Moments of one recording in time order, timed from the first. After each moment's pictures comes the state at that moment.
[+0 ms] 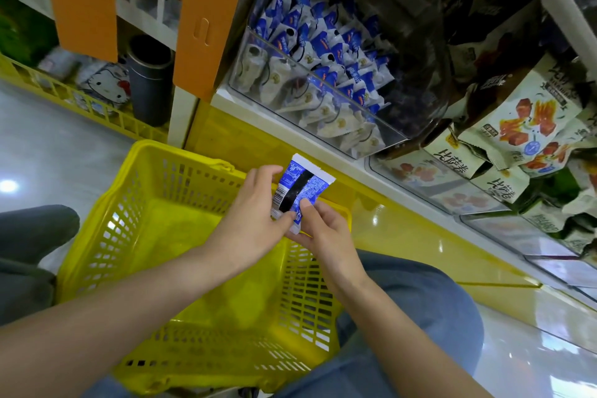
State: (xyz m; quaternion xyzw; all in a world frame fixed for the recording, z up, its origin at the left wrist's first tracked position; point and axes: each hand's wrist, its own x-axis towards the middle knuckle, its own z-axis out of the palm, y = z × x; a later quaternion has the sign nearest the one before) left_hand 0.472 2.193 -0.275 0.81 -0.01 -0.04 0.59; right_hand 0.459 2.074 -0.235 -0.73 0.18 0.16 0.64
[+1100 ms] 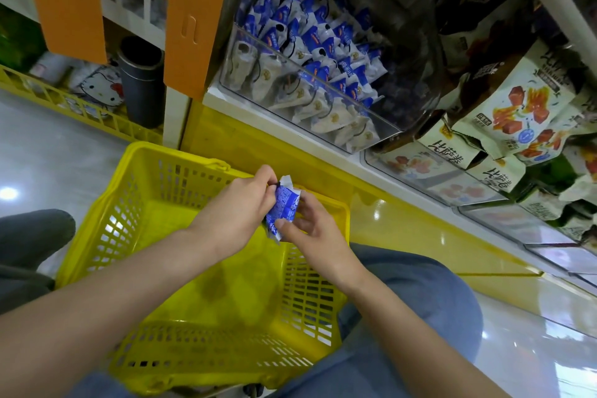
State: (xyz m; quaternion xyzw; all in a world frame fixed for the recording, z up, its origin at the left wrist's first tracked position) left_hand 0.483 2.212 -0.269 0.85 -0.10 -0.09 0.50; right_hand 0.456 2.070 -0.236 -0.83 0.05 0.21 0.52
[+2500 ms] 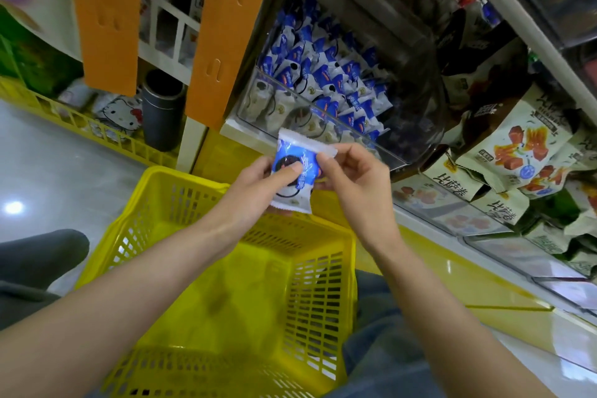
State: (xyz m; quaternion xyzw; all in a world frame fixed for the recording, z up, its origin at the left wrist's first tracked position) left_hand 0.509 2.221 -0.232 0.52 0.08 -0.17 0.84; right_hand 0.520 2.090 -0.174 -0.85 -0.03 0.00 0.52
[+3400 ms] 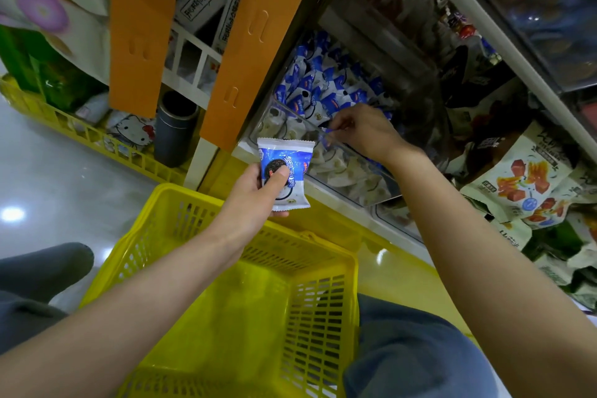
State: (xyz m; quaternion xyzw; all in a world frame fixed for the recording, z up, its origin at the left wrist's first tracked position) left_hand 0.519 2.232 -0.226 0.52 0.14 -0.09 0.84; right_hand 0.662 2.082 -0.154 -0.98 -0.11 0.11 0.09
